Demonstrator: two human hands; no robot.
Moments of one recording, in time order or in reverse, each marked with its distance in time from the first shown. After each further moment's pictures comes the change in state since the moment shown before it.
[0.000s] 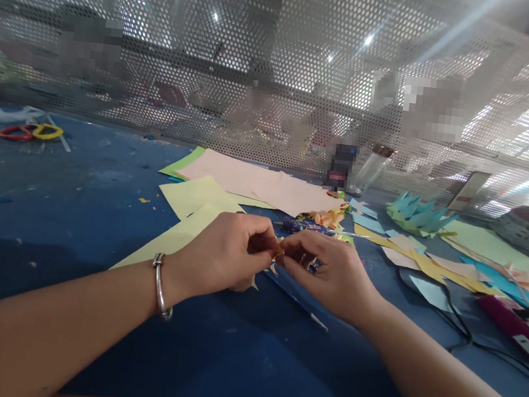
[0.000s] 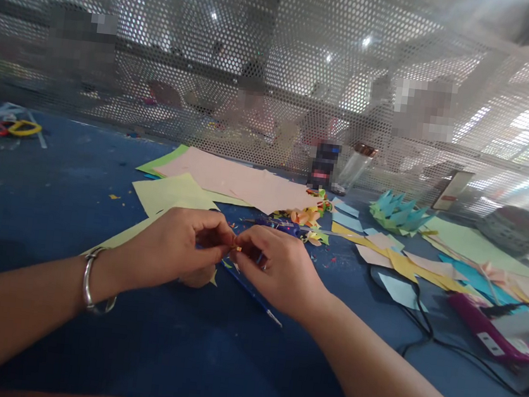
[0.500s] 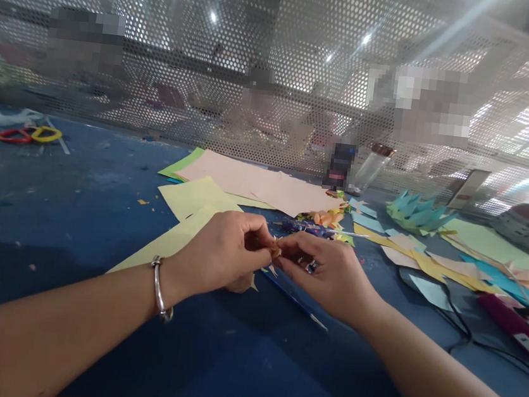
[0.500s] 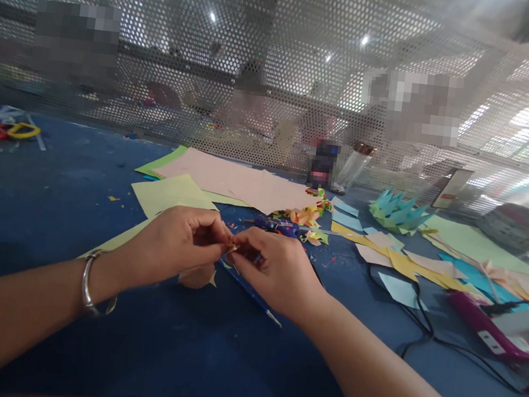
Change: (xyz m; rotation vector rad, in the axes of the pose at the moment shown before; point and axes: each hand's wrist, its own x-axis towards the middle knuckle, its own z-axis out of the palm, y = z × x) left_hand 0.001 -0.004 0.000 -0.041 0.020 -0.045; right_hand 0.000 -0.001 0.001 0.095 -0.033 0.073
